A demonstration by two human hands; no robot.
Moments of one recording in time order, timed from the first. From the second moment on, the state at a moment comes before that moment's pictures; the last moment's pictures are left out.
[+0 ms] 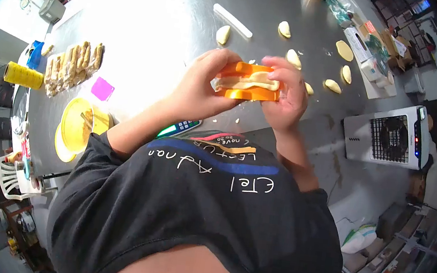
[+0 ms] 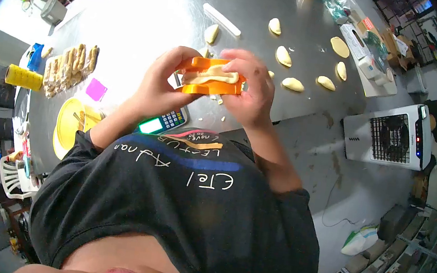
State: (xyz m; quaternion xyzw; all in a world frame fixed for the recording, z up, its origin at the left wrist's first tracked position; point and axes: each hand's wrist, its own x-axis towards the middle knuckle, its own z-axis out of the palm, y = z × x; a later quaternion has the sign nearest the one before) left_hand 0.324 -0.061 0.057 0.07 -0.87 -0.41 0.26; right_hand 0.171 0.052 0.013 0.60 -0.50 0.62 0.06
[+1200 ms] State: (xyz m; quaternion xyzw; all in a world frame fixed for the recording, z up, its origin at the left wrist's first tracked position) left_hand 0.371 -0.137 0.042 0.16 -0.78 -0.60 0.09; right_hand 0.154 0.014 -0.046 0.51 -0.70 0.50 0.08
